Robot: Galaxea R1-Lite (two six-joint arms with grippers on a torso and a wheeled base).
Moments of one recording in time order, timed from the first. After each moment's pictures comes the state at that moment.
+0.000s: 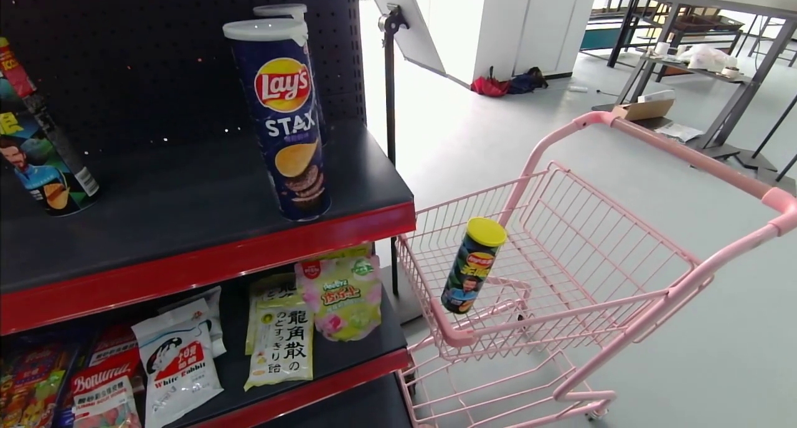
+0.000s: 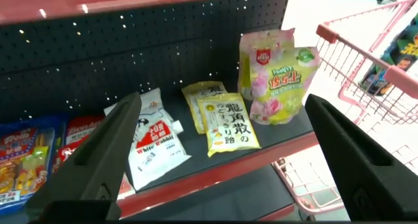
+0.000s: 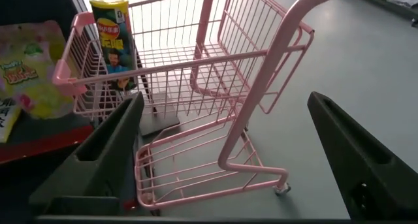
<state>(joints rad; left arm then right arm) 0.00 0.00 0.00 0.00 -0.03 -0.01 0.00 0.00 0.00 0.00 -0.01 0.00</state>
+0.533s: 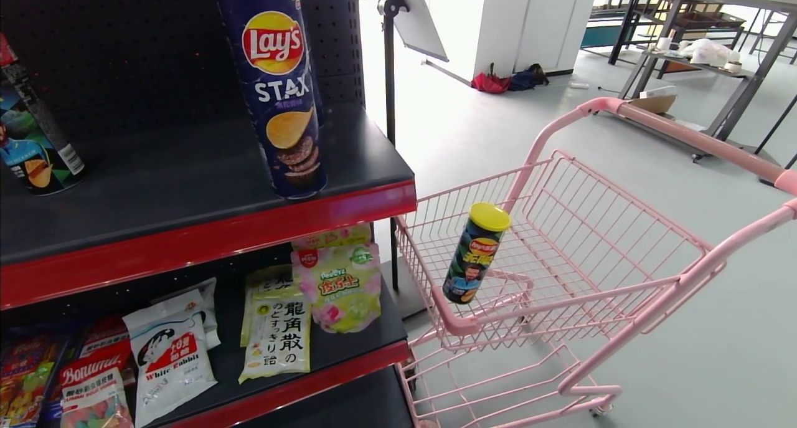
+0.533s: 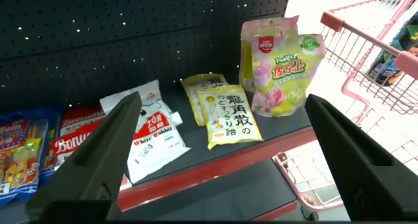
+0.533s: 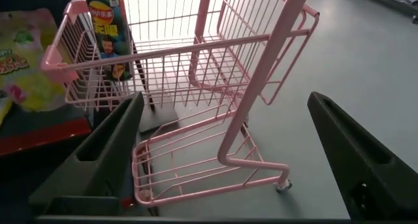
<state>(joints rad) 0.00 0.00 0.00 0.00 -0.03 -0.01 -0.01 0.00 0.00 0.00 0.00 0.00</state>
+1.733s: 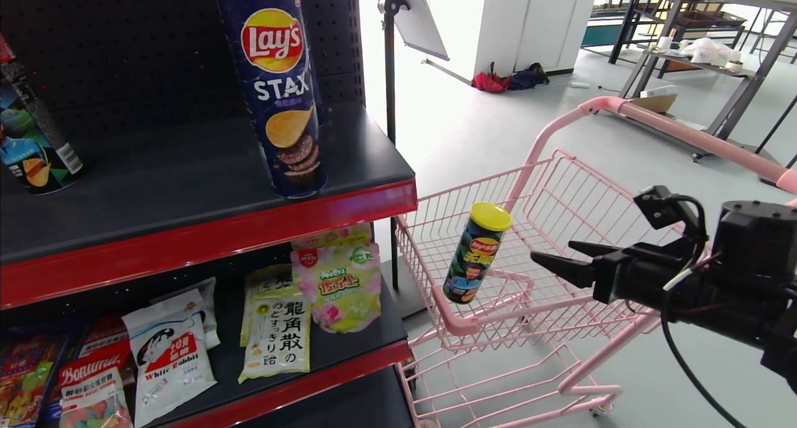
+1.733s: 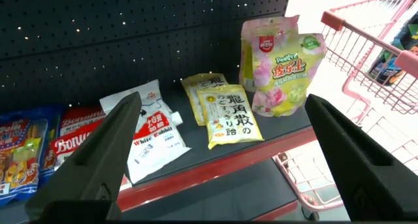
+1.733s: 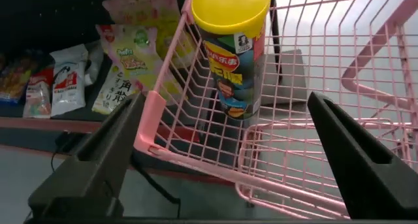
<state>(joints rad) 0.00 0.00 0.00 0.00 -0.03 0.00 0.22 1.66 -0.43 -0.94 0.37 0.13</state>
